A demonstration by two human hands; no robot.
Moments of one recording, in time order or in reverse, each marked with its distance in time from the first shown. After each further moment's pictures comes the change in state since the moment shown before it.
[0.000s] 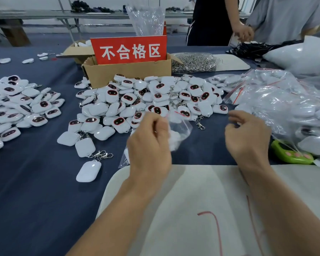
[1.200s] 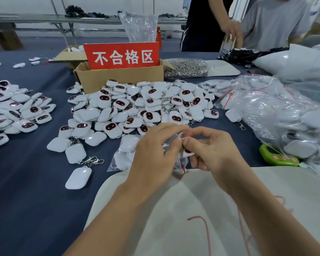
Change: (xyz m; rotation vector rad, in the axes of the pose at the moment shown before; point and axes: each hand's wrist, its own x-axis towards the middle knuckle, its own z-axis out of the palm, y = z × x) left_hand 0.002 0.001 0.011 -0.102 -0.334 0.192; right_hand -0.042 -0.028 -0.004 0.693 -0.620 0.076
